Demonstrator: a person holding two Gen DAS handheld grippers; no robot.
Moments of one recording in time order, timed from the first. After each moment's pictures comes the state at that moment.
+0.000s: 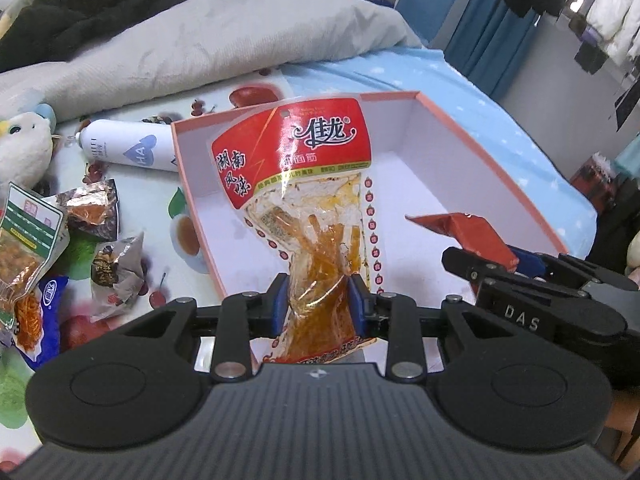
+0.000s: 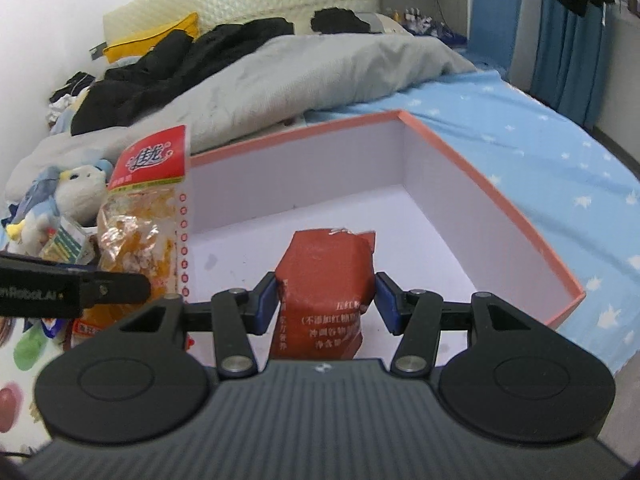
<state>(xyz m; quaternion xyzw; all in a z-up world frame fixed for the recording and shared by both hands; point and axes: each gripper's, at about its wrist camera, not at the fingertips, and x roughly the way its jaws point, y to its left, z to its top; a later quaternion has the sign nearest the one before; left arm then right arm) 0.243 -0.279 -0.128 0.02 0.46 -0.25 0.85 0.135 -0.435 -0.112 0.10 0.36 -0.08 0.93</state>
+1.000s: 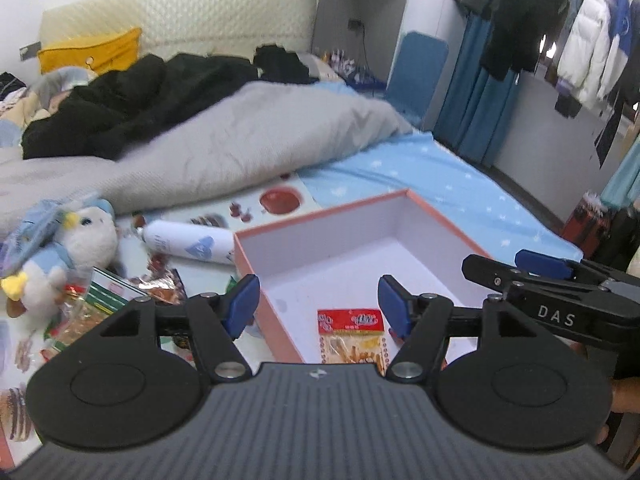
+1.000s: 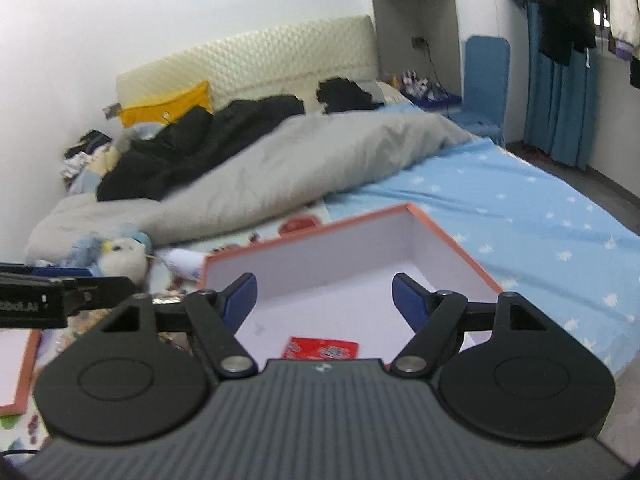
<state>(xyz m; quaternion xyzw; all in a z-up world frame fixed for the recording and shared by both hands) 0.184 -0.200 -0.004 0.02 0.34 -0.25 0.91 0.093 -0.396 -0.012 0.10 0.26 -0.07 0.96</state>
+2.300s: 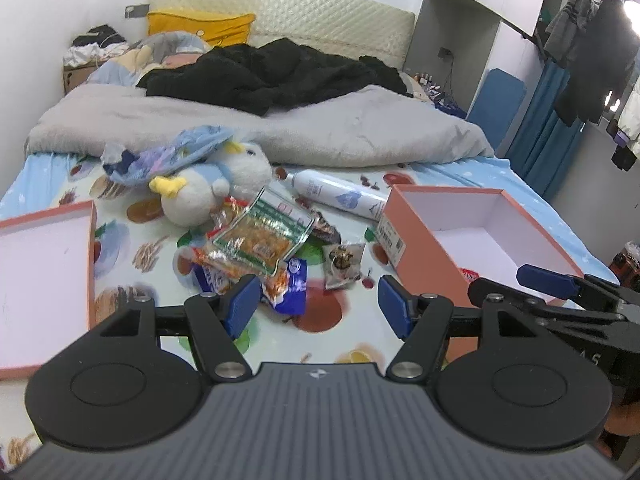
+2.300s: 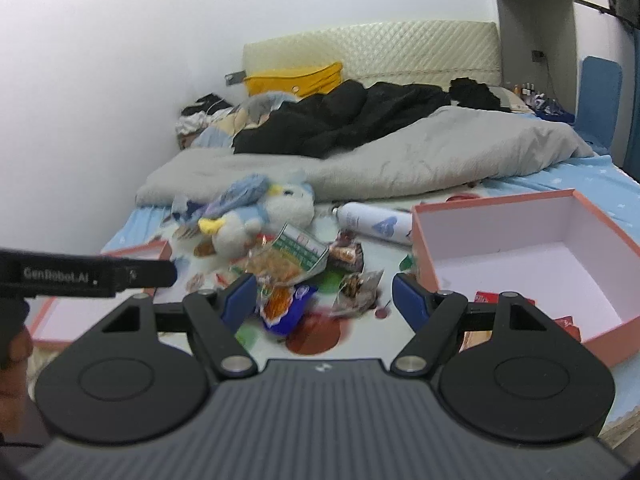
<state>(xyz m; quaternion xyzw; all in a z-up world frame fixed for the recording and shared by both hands) 0.089 0.019 -0.038 -0.05 0.34 -0.14 0.93 0.043 -0.210 -0.037 0.05 0.26 0.08 0.96</state>
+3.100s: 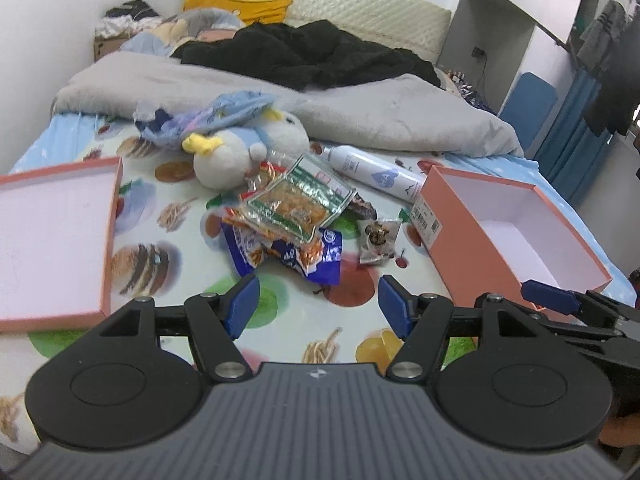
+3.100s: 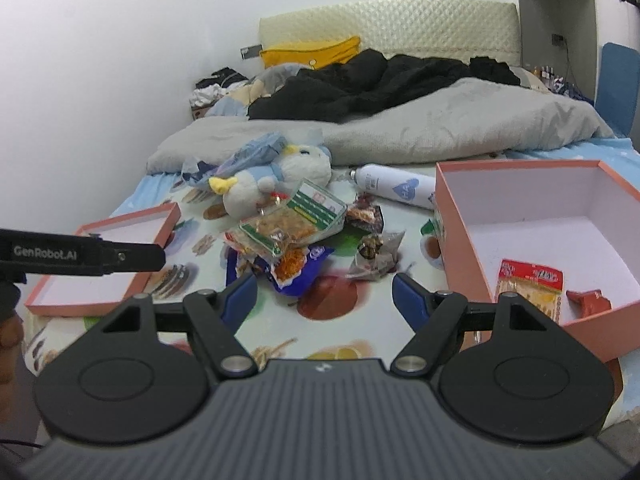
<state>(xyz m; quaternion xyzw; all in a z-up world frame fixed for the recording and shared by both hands) 0.088 0.038 -0.081 -0.08 0.36 -0.09 0.92 0.049 -0.202 -0.078 0.05 0.29 0.11 0.95</state>
